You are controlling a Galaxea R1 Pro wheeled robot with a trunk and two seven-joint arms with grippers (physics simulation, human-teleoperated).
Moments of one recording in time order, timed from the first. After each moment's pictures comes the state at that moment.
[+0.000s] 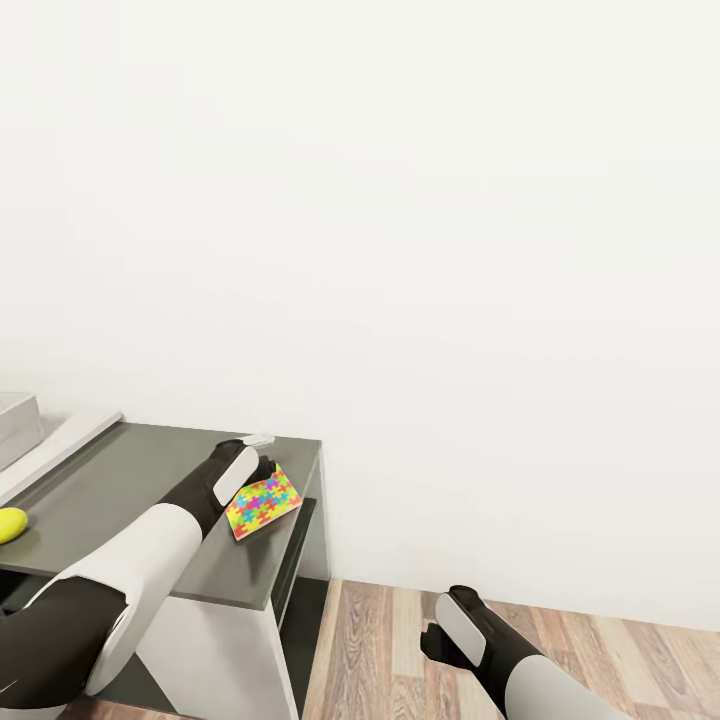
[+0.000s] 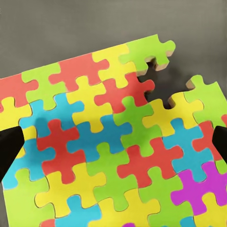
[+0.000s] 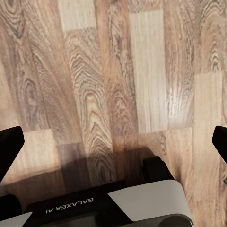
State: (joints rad) left arm -1.01 0.02 -0.32 -0.51 0.70 0.59 0.55; right arm -0.61 0.08 0.41 -0.44 -0.83 0.63 -0.60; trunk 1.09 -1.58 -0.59
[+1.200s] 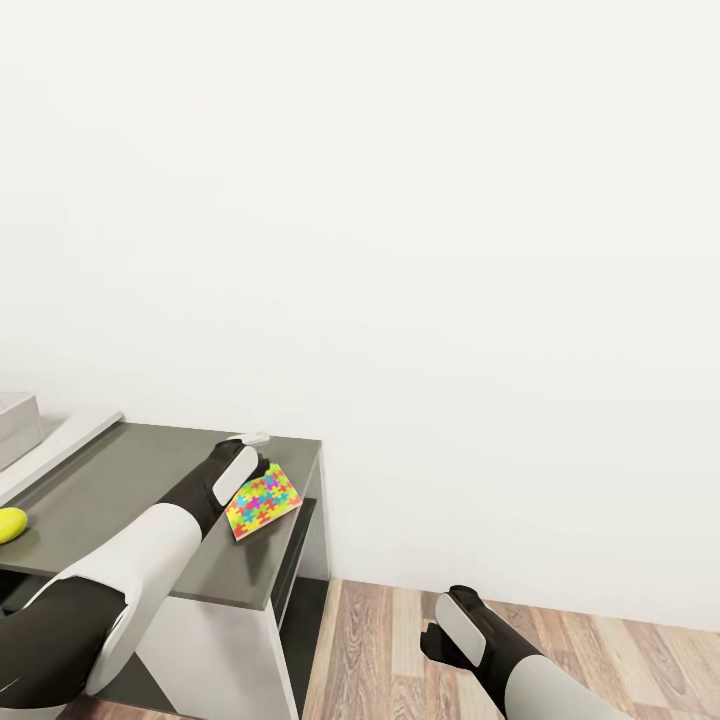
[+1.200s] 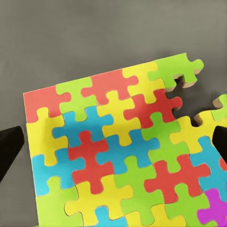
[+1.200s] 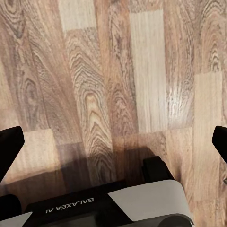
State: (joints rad) left arm -1.01 0.02 -0.32 -0.51 0.70 0.55 0.62; right arm -0.61 0.08 0.41 -0.44 -0.83 0.63 -0.60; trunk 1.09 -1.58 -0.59
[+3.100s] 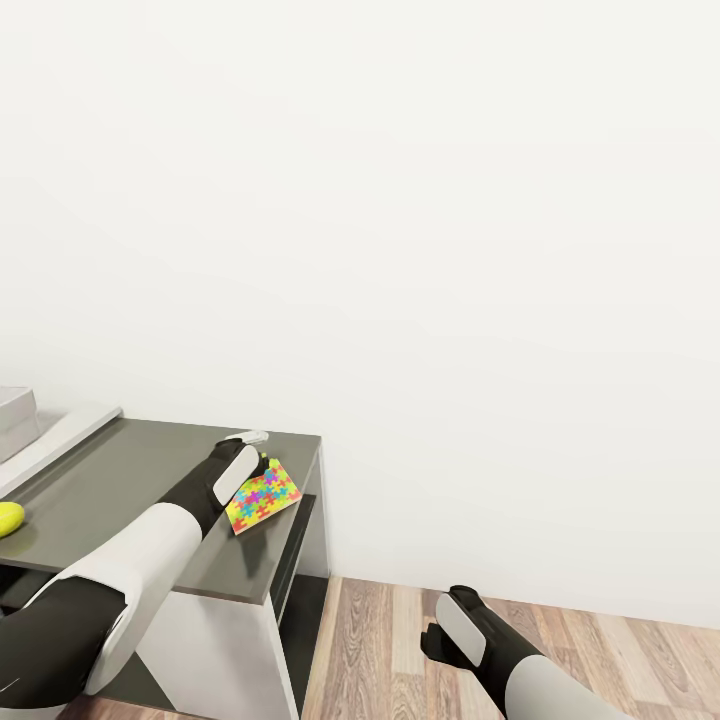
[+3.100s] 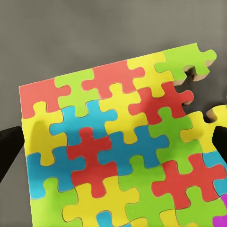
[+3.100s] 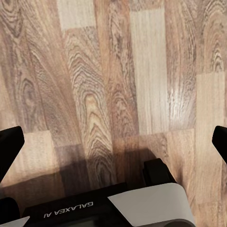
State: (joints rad) left arm -1.01 0.02 -0.32 -0.52 0.69 0.54 0.63; right arm -0.61 0.08 0.41 -0.44 -0.83 0.63 -0.60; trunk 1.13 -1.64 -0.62
